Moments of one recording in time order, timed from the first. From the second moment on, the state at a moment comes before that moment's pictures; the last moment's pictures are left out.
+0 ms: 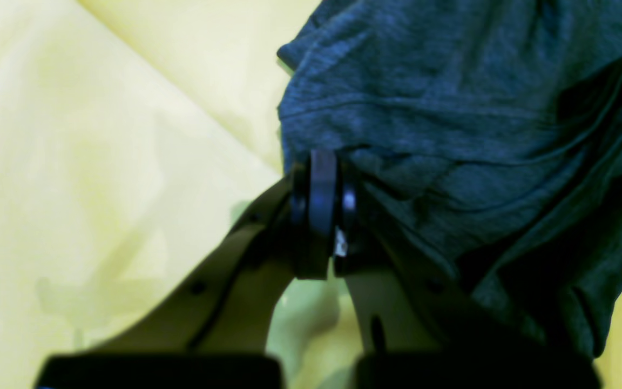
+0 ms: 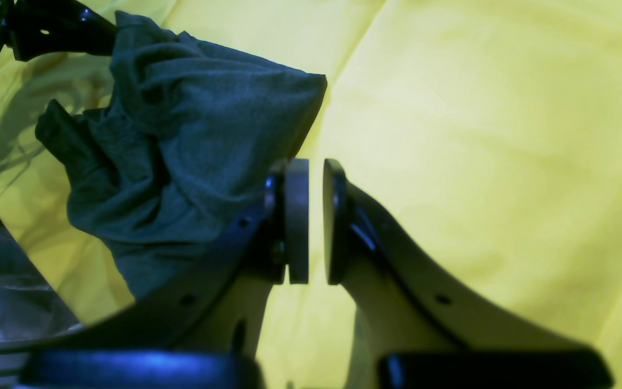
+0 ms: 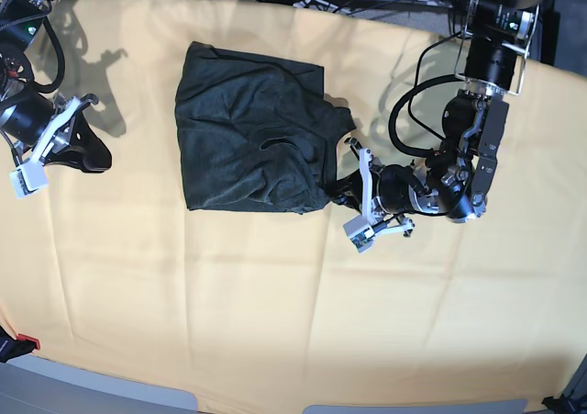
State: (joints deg) left arm -16.7 -21.1 16.9 87.6 -40.3 -37.9 58.5; right arm -9.4 19.2 37.9 112.6 66.5 41.8 -80.5
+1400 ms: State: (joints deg) left arm -22.6 -21.1 16.9 80.9 -29.5 -28.4 52.8; right arm -9.4 19.2 37.9 112.6 66.5 41.8 -79.8
